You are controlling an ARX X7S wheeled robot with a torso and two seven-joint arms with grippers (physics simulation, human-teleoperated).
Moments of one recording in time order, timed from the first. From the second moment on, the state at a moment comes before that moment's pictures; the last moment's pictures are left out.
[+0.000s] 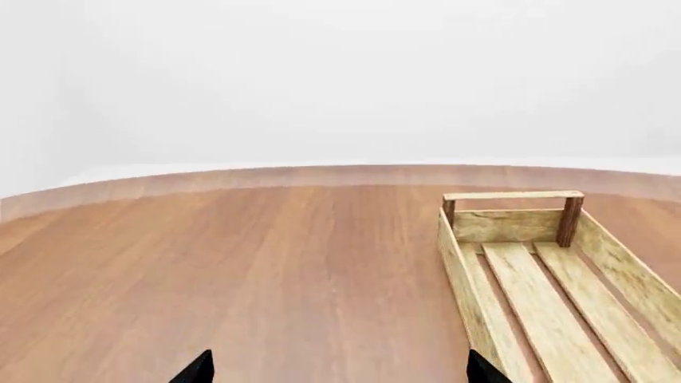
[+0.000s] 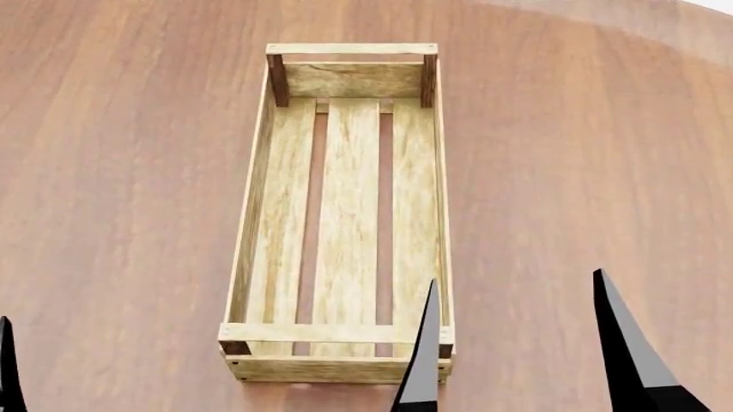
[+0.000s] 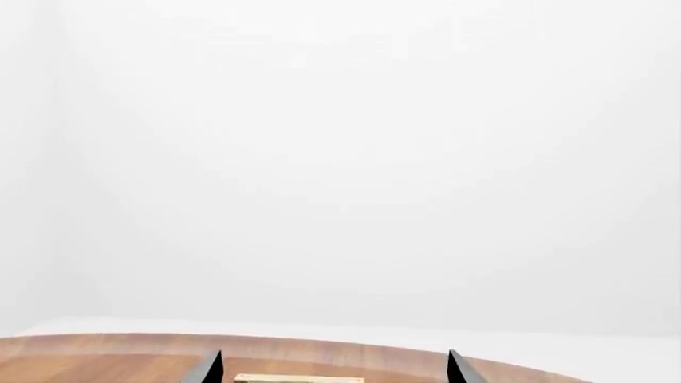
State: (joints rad) left arm 0.13 -0.49 -0.09 0.83 -0.51 -0.49 -0.38; right arm -0.05 0.38 -0.21 -0.80 0.21 0.06 0.33
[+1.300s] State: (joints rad) left arm 0.18 -0.44 -0.29 0.64 -1.02 -0.60 -0.39; right arm -0.06 0.39 -0.23 -0.77 0.21 0.04 0.35
